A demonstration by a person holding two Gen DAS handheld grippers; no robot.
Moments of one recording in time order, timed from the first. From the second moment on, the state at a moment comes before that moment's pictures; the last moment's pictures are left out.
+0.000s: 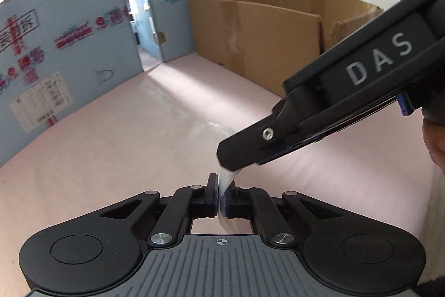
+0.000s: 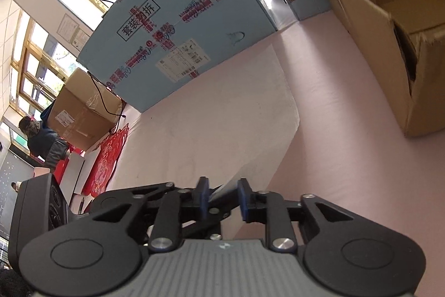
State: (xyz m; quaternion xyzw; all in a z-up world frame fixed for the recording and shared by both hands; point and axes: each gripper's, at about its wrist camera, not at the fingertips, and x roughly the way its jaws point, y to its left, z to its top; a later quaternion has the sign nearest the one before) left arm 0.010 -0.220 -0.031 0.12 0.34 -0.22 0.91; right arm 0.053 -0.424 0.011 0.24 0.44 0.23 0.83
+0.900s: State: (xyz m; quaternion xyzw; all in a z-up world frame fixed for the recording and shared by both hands) left arm -0.051 -0.088 -0.033 -0.03 0.42 0.09 0.90; right arm 0.167 -0.299 -0.030 0.09 0.44 0.31 0.84
